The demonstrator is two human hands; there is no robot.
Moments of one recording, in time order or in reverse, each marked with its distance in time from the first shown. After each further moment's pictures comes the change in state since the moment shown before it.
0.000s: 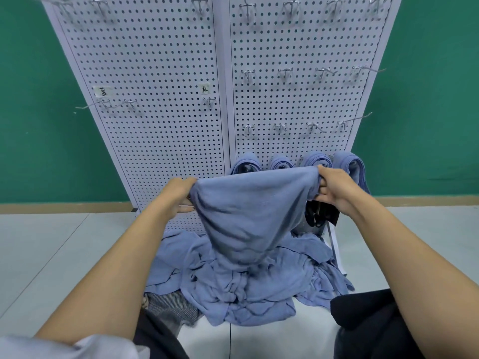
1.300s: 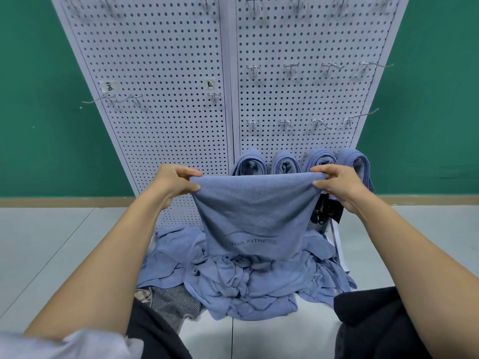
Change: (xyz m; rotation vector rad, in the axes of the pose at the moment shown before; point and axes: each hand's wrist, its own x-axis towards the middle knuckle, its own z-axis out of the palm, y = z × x) left_hand -0.003 0.003 -0.023 0.009 0.009 0.194; right_hand 0.008 0.013 -0.012 -0.261 -0.001 -0.224
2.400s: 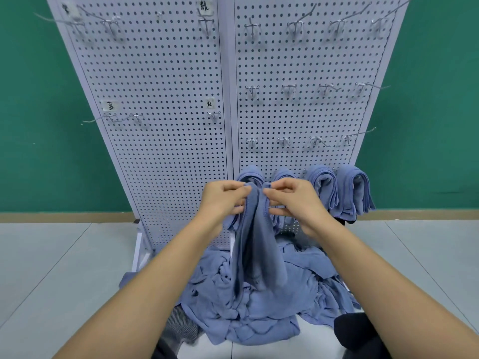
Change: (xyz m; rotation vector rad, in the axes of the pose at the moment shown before) left_hand -0.043 0.041 0.083 -0.245 -0.084 0.089; right_hand -0.054 -0.061 0.071 0.225 -0.165 -0.048
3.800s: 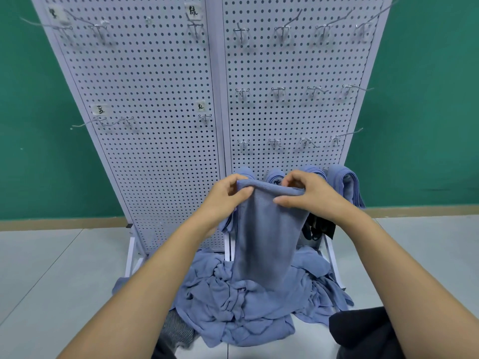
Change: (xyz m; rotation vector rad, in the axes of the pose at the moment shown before) left_hand 0.005 -0.002 0.005 0.108 -0.287 0.220; right_hand 0.006 -0.006 -0.059 -0.563 -0.160 -0.266
